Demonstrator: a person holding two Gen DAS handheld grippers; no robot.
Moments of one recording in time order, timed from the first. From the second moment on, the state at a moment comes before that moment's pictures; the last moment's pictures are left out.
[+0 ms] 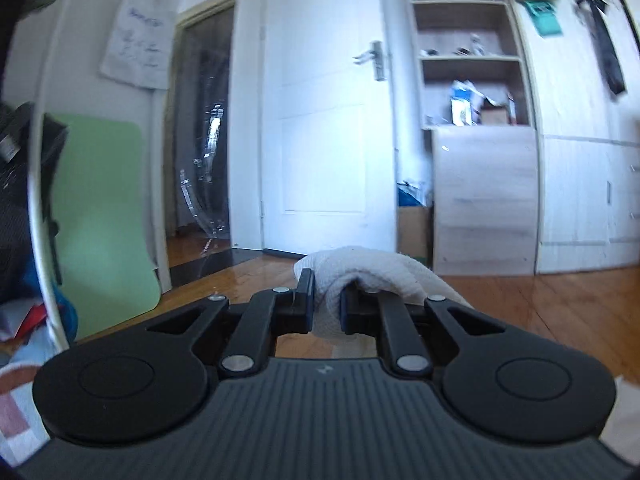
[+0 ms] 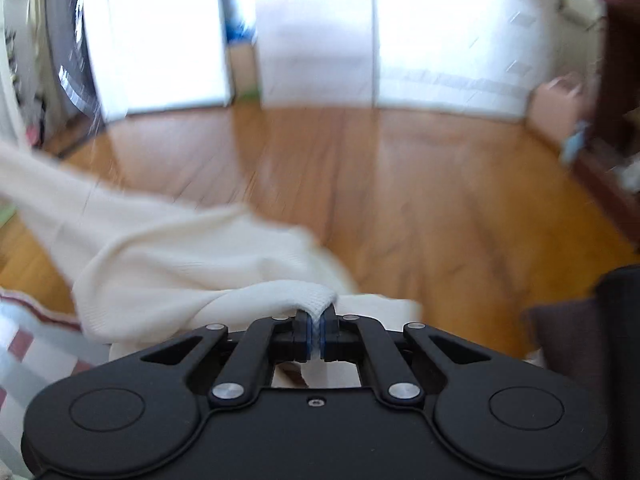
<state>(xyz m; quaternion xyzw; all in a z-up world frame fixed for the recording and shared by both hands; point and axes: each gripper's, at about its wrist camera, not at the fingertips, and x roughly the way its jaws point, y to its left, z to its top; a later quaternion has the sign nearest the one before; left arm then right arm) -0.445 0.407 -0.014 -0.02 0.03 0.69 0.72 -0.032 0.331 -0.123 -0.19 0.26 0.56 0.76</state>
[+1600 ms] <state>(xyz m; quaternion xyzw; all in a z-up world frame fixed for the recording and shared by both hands) -0.540 0.475 -0.074 -0.27 0.08 0.73 0.63 -0.123 0.282 -0.131 -0.35 0.27 0.68 0.58</state>
